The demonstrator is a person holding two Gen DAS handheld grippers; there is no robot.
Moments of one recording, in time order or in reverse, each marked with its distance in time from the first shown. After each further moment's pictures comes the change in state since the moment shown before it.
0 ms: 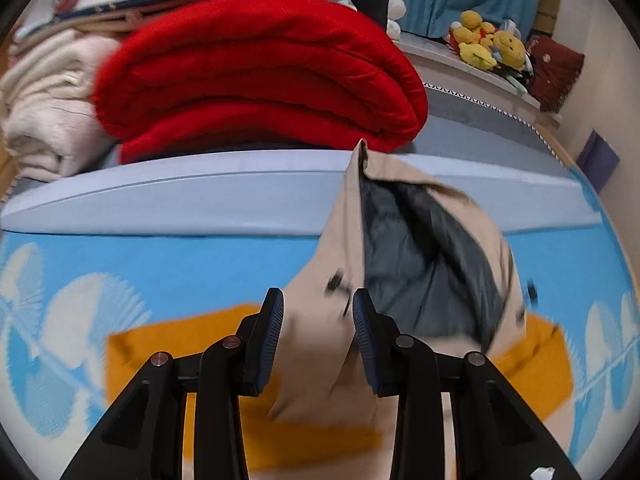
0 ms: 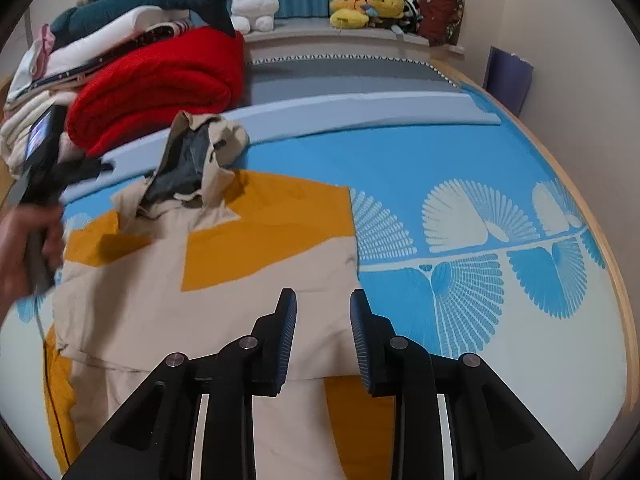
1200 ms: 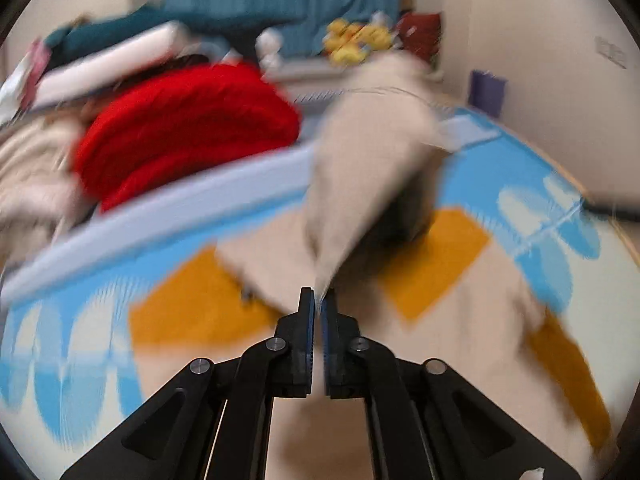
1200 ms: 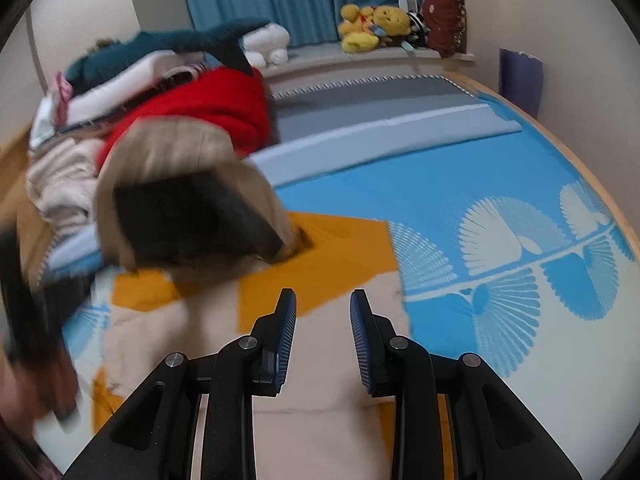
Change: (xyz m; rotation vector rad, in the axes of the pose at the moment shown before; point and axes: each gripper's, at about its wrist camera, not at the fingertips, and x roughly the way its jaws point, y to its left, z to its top) left arm -0.178 -0.004 -0.178 0.345 -0.101 -0.139; right arm -0.027 0.012 0.025 0.105 -0.115 0.172
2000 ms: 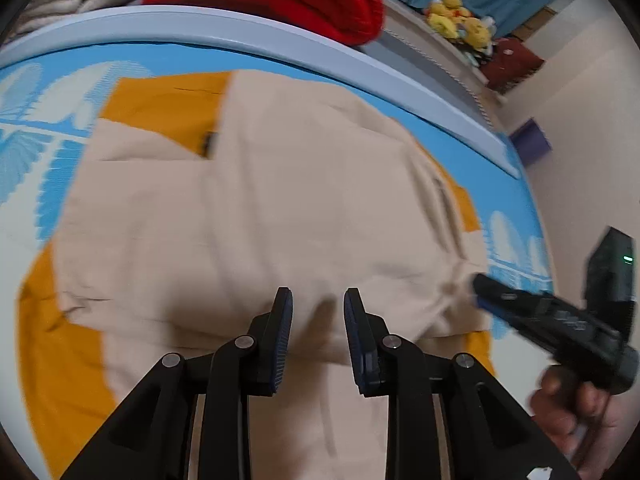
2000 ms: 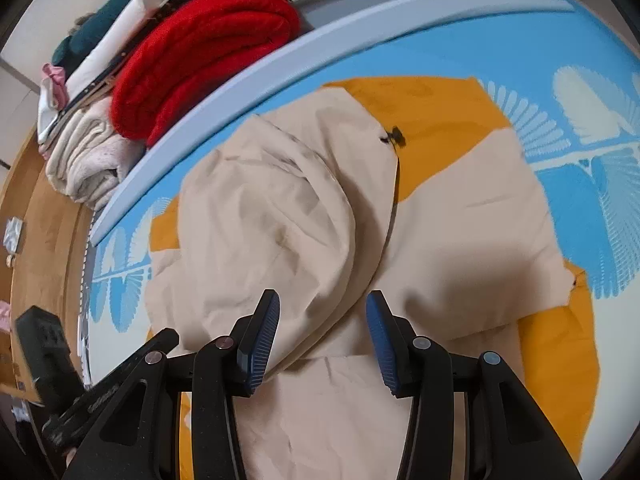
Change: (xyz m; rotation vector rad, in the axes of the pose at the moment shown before) left arm 0.026 0.012 -0.055 -0.523 0.249 -0.217; right arm 0.110 0.039 -0.065 0.147 0.370 0.197
